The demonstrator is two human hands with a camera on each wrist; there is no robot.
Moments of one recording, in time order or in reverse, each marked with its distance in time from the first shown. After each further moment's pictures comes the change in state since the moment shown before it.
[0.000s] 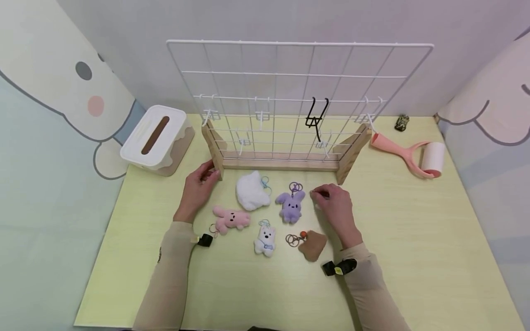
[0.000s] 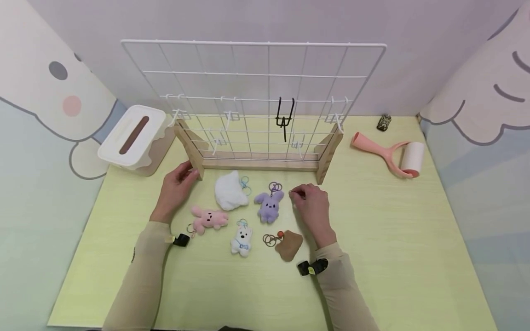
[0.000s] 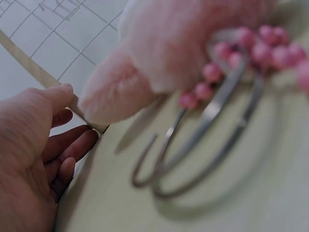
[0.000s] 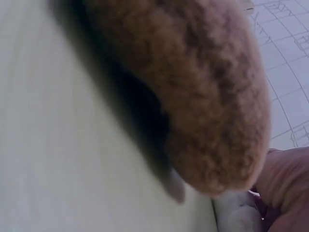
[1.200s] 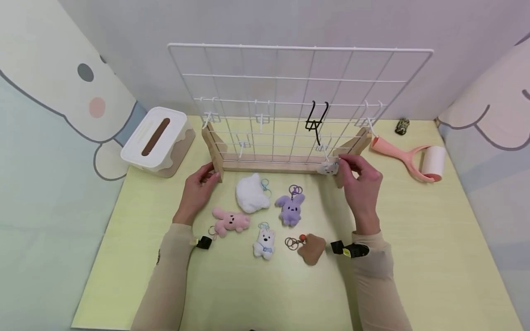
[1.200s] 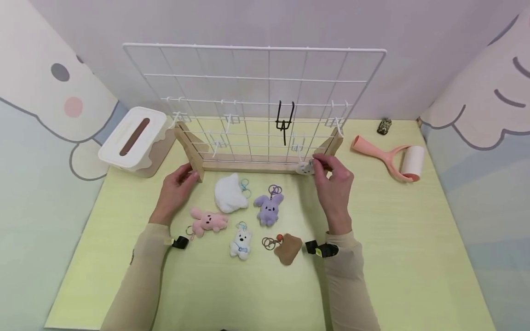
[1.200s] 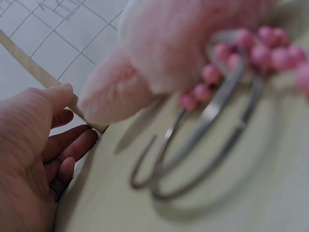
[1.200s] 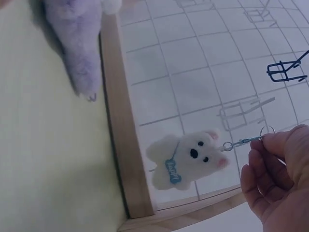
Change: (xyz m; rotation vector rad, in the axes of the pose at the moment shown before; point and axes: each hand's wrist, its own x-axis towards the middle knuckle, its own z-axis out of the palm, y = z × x) left_hand -0.001 -0.001 -0.001 0.006 -0.014 -0.042; right_hand 0.038 -0.031 -0.060 0.355 0.480 -0.198
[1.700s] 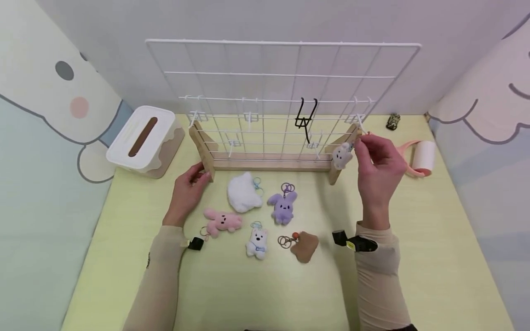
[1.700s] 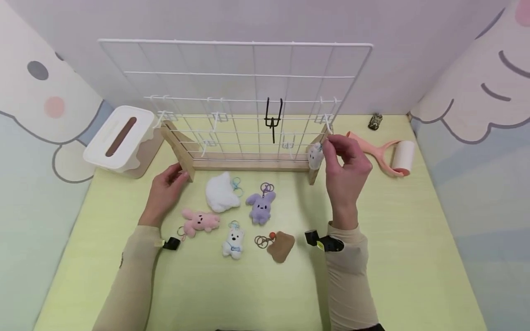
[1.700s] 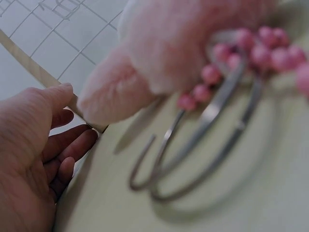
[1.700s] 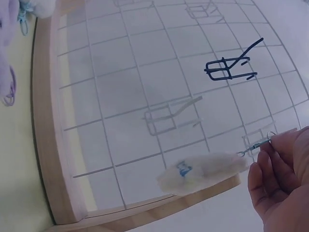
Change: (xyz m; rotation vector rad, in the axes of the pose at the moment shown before) left_hand 0.000 -0.002 0.000 0.014 0.012 -0.022; right_hand 0.030 -0.029 -0.021 0.337 0.261 0.015
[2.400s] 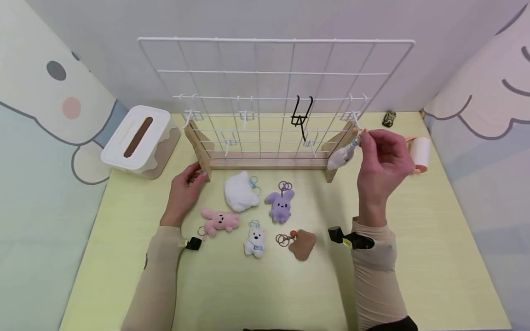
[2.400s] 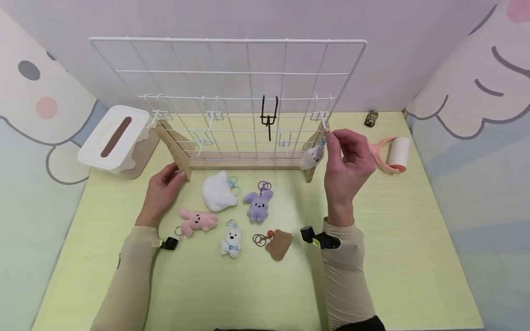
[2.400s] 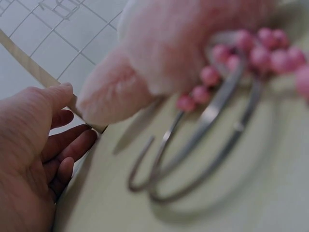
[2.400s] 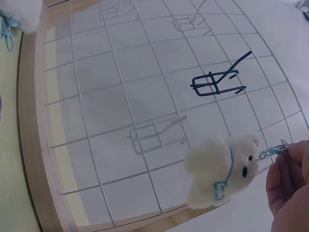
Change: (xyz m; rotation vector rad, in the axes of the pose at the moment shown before) left_hand 0.001 -0.001 0.001 0.004 0.007 0.005; right_hand 0.003 -0.020 0.012 0.254 0.174 -0.089
